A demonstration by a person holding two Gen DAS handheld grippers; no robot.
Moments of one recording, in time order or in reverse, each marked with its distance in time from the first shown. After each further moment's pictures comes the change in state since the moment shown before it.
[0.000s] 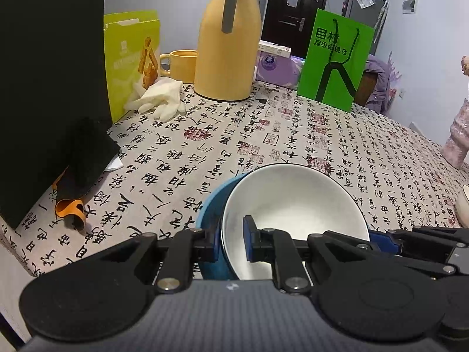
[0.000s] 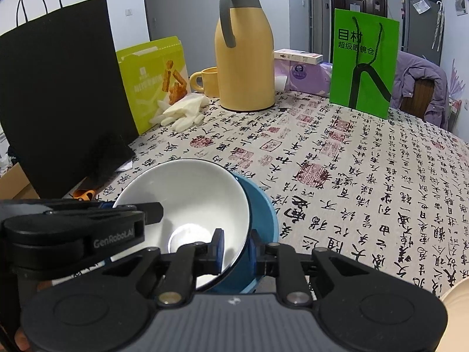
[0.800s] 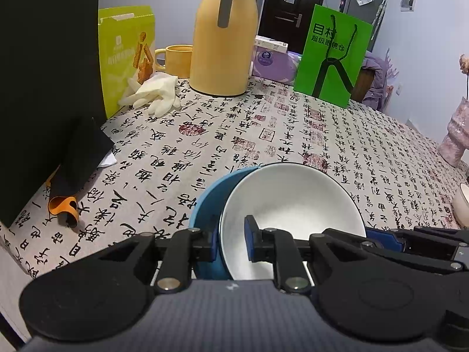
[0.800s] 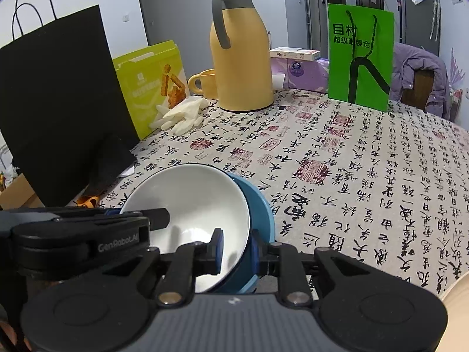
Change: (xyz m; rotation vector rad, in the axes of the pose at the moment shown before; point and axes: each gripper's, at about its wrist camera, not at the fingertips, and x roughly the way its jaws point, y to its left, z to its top) left arm 0.005 0.000 0.001 -0.009 0.020 -0.020; right arm -0.003 -0.007 0.000 0.053 -0.002 0.026
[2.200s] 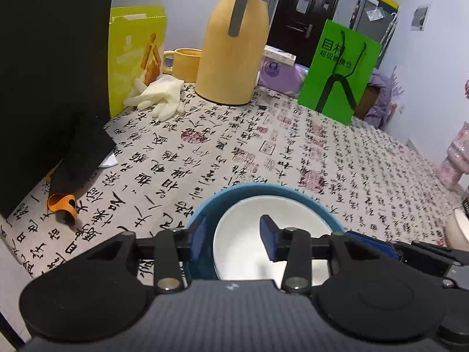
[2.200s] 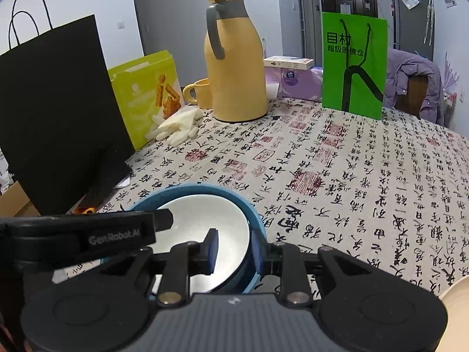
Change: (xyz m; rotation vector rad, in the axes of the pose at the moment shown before) left arm -0.006 0.001 0.010 -0.082 -0.019 -0.013; right arm -0.006 0.001 0.006 0.001 -0.047 -0.021
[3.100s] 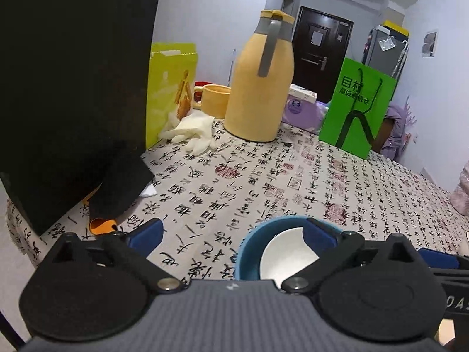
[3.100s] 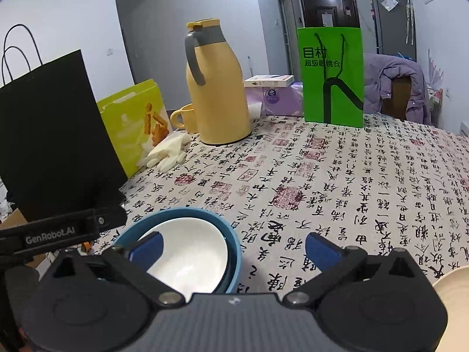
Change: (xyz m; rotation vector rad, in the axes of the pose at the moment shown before) left arm -0.026 0.028 0.001 -0.027 -0.148 0.077; right arm -0.018 -0.020 0.000 0.089 -0.070 -0.016
